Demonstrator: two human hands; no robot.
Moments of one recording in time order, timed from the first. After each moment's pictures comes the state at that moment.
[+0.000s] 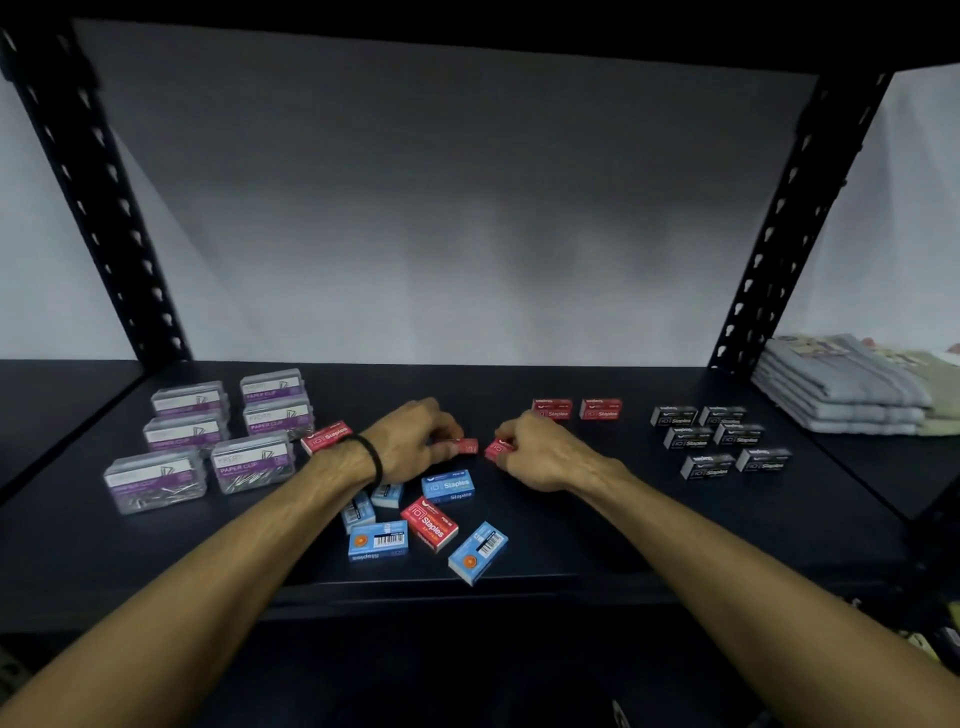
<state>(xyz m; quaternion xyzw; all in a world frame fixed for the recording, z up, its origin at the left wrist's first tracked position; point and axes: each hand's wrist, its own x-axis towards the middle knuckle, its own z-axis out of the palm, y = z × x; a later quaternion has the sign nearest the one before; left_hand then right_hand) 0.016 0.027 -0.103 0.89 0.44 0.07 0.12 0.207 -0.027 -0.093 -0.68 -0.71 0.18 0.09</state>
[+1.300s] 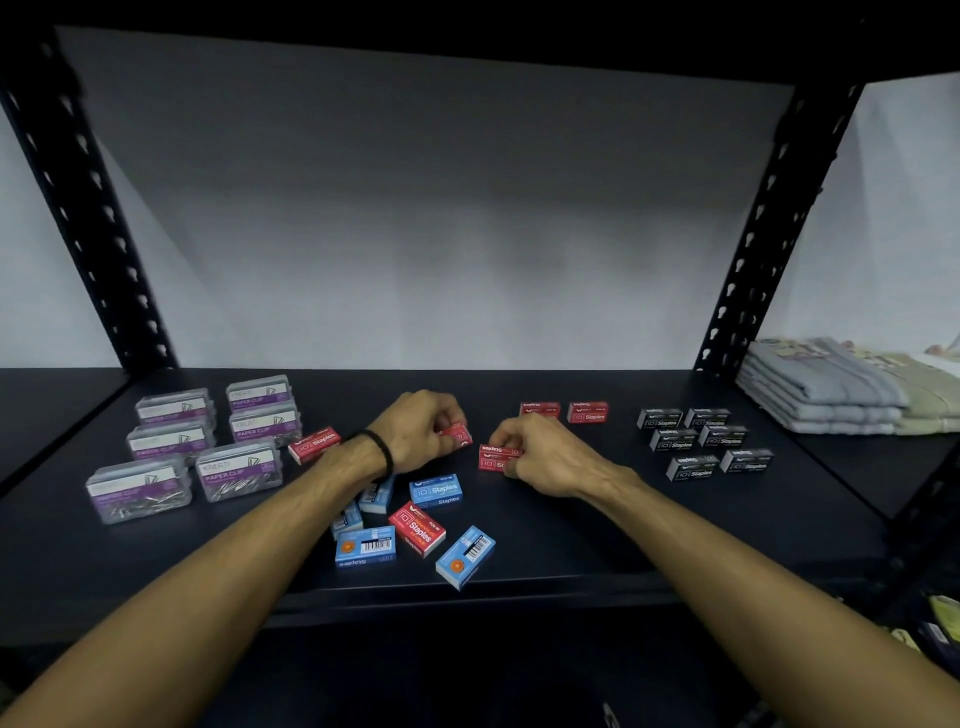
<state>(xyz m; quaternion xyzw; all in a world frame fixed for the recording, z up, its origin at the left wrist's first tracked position) 0.037 0.027 -0.094 0.84 0.47 0.18 0.20 0.230 -0.036 -0.095 -0.64 -0.72 0.21 0.16</state>
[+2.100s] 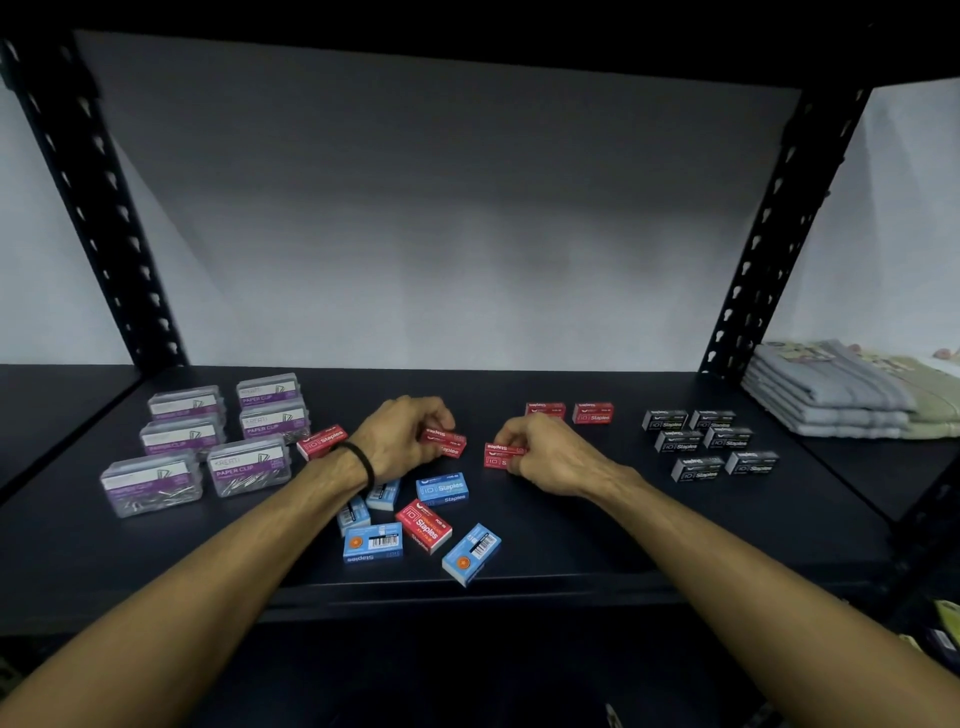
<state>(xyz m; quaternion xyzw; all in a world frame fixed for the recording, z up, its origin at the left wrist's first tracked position) 0.012 0.020 -0.103 0.84 0.47 0.20 0.18 0.226 -0.040 -0.090 -0.63 -0.73 0.20 0.16</state>
